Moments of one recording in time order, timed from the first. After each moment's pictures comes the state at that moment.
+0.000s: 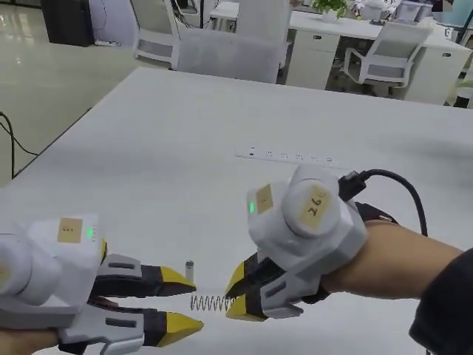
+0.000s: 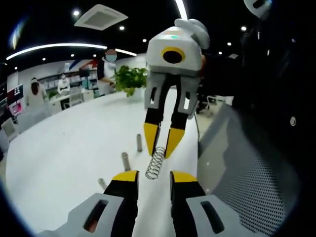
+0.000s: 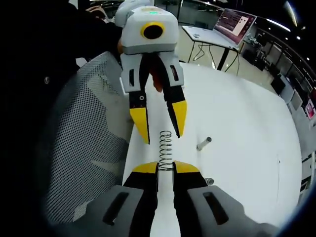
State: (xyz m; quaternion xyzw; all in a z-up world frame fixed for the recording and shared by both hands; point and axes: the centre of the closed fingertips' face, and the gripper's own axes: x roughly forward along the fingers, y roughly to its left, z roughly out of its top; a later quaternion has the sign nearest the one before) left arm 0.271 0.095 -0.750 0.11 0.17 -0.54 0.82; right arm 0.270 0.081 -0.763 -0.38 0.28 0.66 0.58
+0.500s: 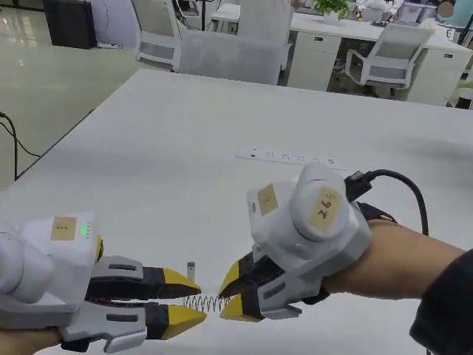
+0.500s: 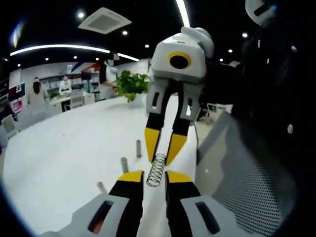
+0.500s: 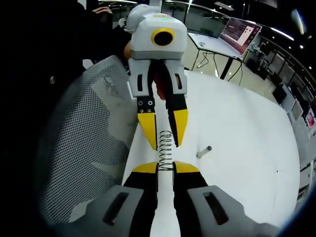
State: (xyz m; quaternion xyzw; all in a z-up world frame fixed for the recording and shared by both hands) left arm 0.271 0.094 -0.741 0.08 0.15 -0.54 0.82; right arm 0.265 0.089 -0.755 -0.38 0.25 0.68 0.58
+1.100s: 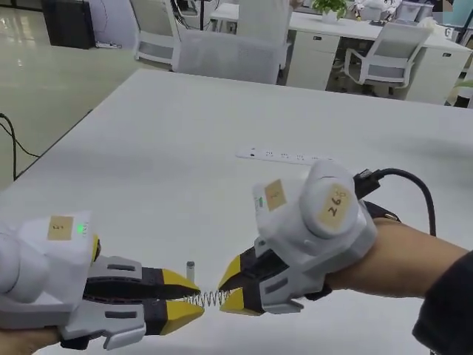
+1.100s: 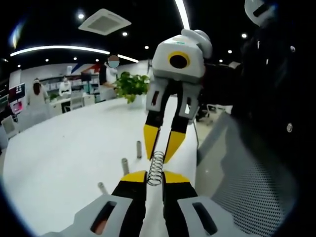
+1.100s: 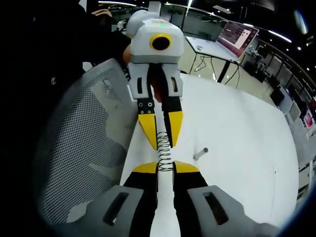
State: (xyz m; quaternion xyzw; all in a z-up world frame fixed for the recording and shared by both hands) left arm 0.272 0.095 -0.741 0.08 0.15 -0.54 0.82; right arm 0.269 0.089 -0.751 -0.38 0.23 0.68 0.59
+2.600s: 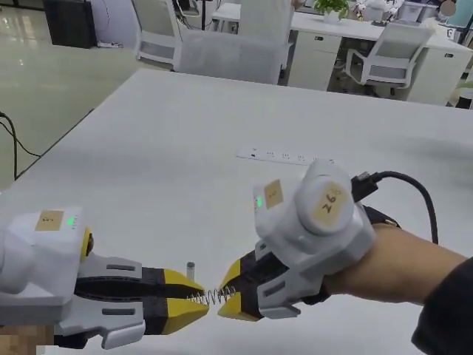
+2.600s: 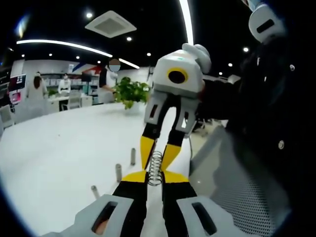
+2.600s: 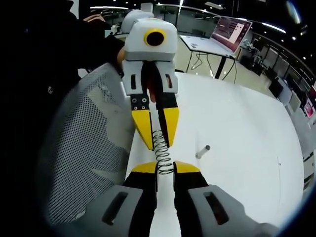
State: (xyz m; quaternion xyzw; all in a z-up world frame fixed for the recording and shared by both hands) left arm 0.267 0.089 -0.727 0.02 0.14 -0.56 0.82; right arm 0.268 0.090 -0.752 -0.35 0.26 0.67 0.60
